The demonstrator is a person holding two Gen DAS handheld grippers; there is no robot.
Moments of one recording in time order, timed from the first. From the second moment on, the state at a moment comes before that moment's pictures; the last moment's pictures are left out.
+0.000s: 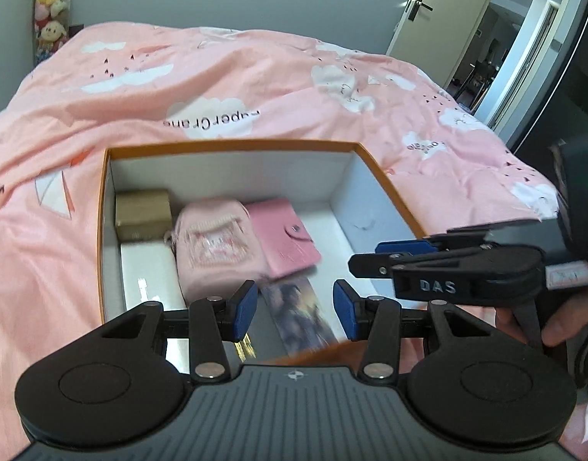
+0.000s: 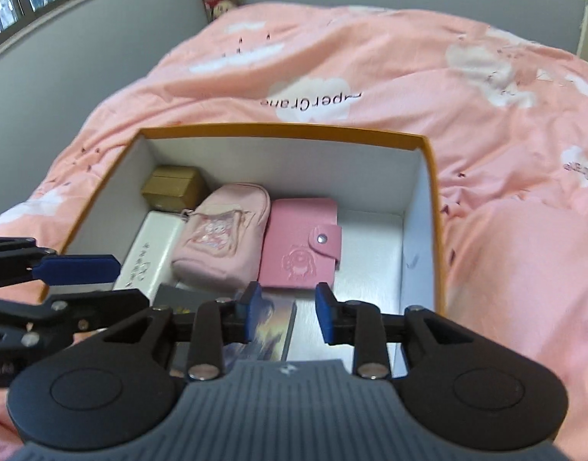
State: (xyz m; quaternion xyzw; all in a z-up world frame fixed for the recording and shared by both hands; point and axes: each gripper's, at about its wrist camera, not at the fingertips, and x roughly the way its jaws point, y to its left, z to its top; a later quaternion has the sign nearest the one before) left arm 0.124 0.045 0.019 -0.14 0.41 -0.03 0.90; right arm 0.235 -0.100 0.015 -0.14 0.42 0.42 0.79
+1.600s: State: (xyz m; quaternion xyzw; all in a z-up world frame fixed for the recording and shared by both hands) left arm 0.037 -0.029 -0.069 -0.08 0.55 -0.08 0.83; right arm 0.106 -0.190 -0.036 -0.31 0.44 0.48 0.69
